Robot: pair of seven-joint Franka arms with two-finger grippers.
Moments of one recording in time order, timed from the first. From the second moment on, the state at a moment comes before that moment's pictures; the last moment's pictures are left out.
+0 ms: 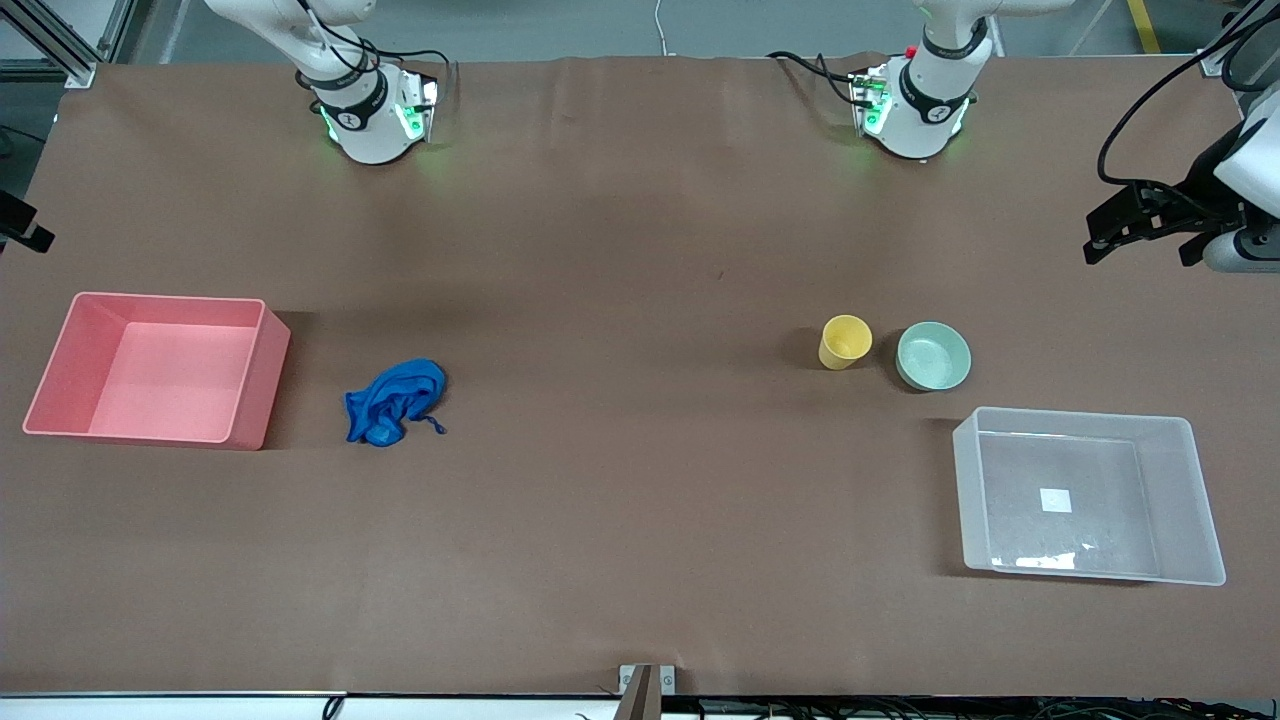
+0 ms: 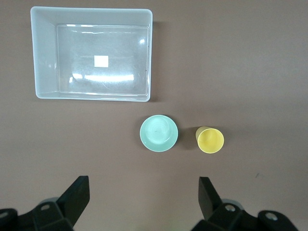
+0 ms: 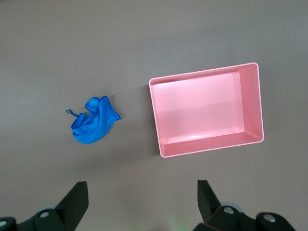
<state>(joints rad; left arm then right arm) -0.05 0.00 -0.04 -1.52 0.00 1.53 -0.04 -0.05 0.00 -0.10 -1.43 -0.02 1.43 0.05</state>
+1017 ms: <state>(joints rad) -0.05 0.00 0.00 -1.62 0.00 1.58 -0.04 0.09 0.10 -0.08 -1.55 -0.01 1.59 0.04</state>
